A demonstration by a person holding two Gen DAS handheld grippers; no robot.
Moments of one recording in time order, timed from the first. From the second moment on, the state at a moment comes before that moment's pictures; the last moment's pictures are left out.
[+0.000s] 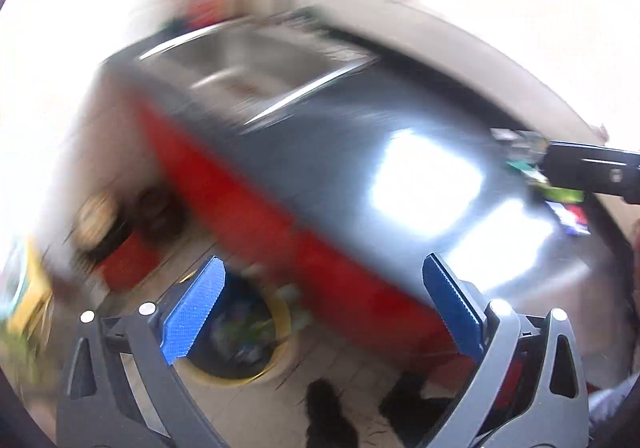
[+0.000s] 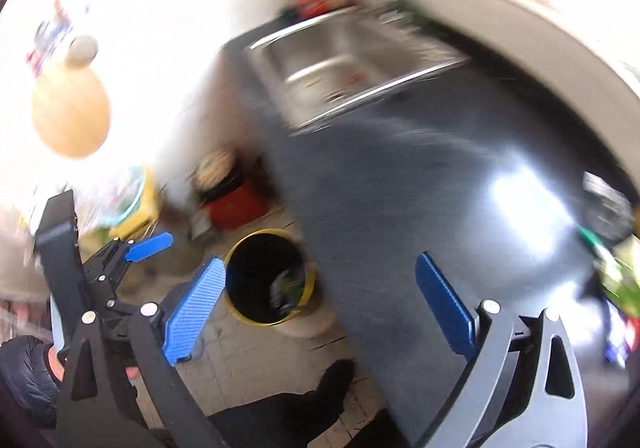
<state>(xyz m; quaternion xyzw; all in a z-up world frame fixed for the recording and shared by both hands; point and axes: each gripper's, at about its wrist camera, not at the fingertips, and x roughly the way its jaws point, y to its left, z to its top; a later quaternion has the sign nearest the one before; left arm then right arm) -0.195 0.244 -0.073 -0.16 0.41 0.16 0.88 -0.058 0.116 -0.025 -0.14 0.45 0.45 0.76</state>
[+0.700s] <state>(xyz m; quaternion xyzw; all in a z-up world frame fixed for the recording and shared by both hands) -0.007 -0.022 -0.010 0.06 0.39 -0.18 0.90 0.019 -0.223 0.022 0.00 0.41 0.17 0.90</state>
